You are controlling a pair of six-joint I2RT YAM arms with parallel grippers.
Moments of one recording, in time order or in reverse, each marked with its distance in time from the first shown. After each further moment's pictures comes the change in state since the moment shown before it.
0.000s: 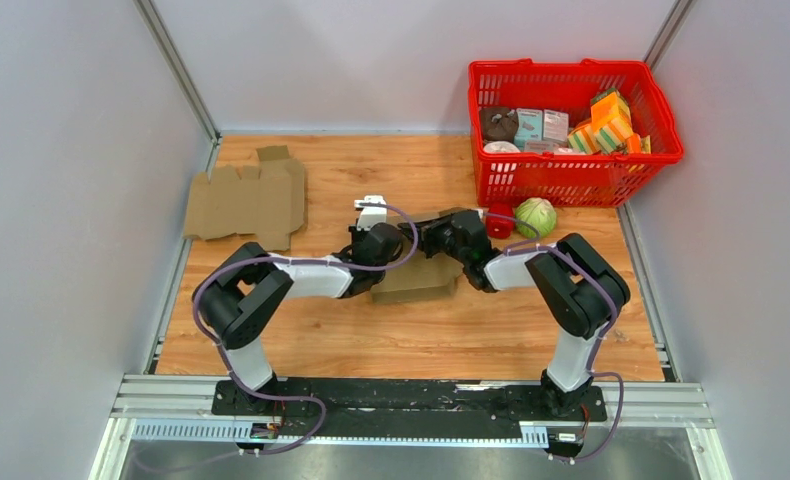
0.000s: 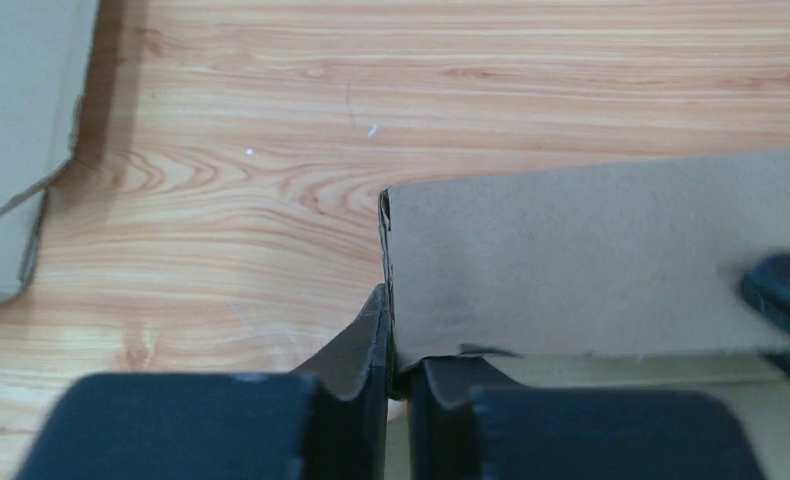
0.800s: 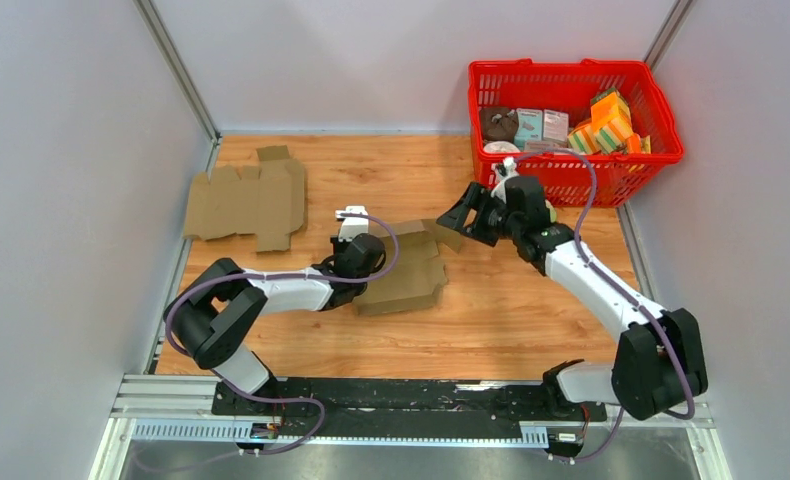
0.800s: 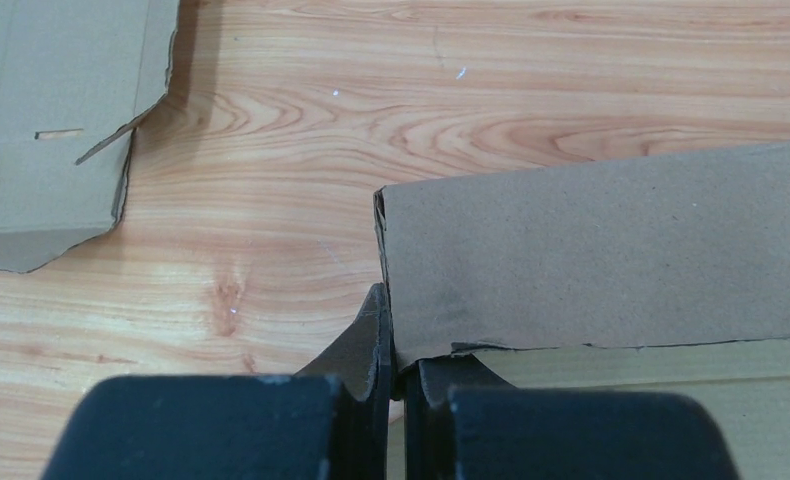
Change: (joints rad) left arm 0.002 -0.114 -0.081 -0.140 -0.048 -0.064; right arm -0.204 -0.493 0.091 -0.809 -0.134 -0.954
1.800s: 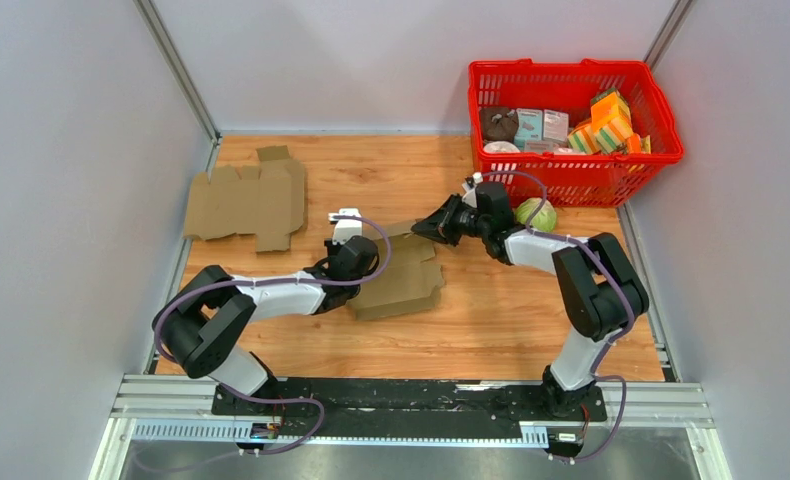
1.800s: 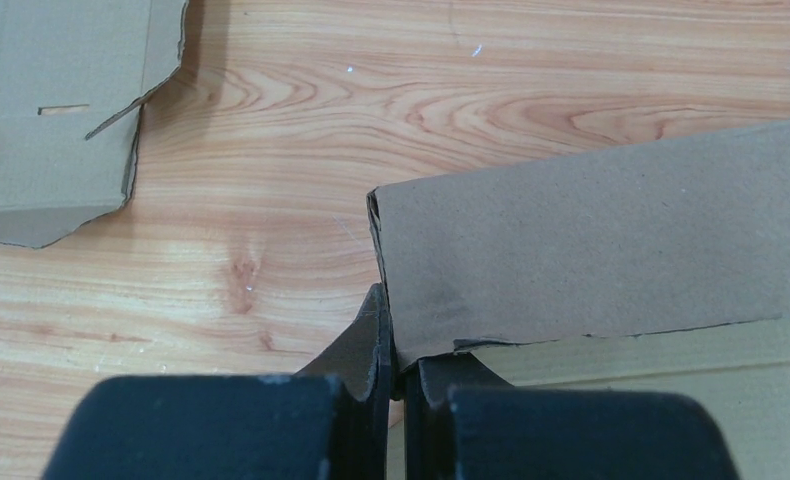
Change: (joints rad) left arm 0.010 -0.072 -0.051 -0.024 0.048 -0.017; right arm 0.036 0.404 0.071 0.400 -0.280 0.273
